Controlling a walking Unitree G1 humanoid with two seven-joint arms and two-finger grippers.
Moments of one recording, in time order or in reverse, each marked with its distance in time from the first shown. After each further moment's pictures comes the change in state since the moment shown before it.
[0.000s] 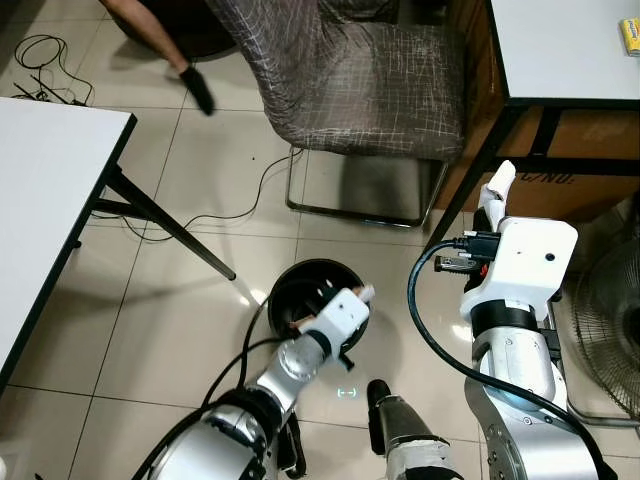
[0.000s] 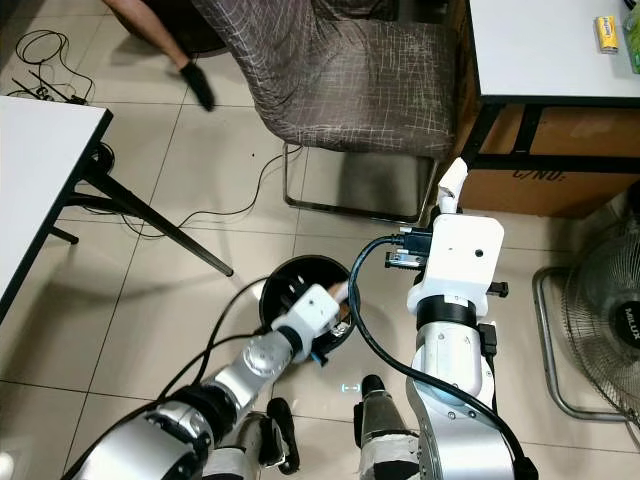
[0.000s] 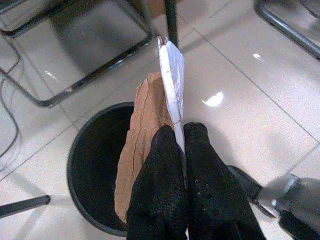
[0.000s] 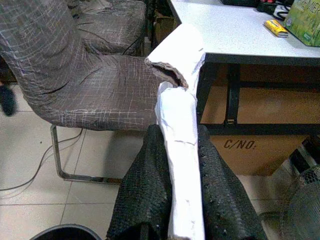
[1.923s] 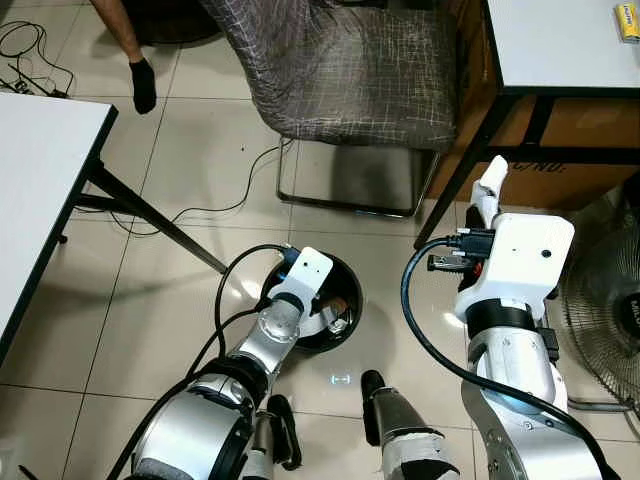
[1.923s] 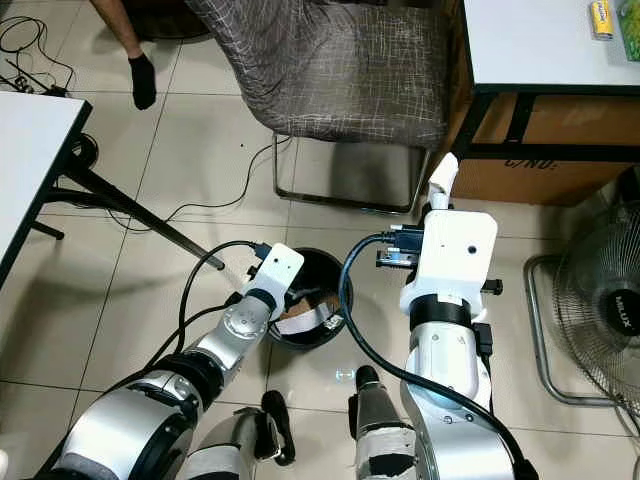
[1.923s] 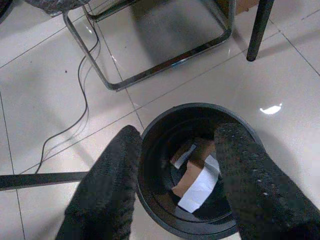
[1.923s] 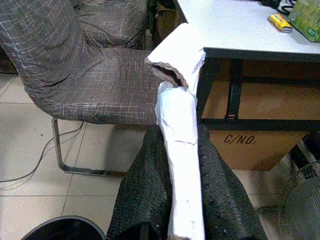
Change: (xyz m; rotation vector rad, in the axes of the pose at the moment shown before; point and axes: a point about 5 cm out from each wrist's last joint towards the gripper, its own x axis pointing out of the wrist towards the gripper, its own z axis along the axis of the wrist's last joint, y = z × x) left arm -0.002 0.059 0.010 -0.053 0.027 0.318; right arm -0.005 0.006 0.010 0.003 0.001 0.028
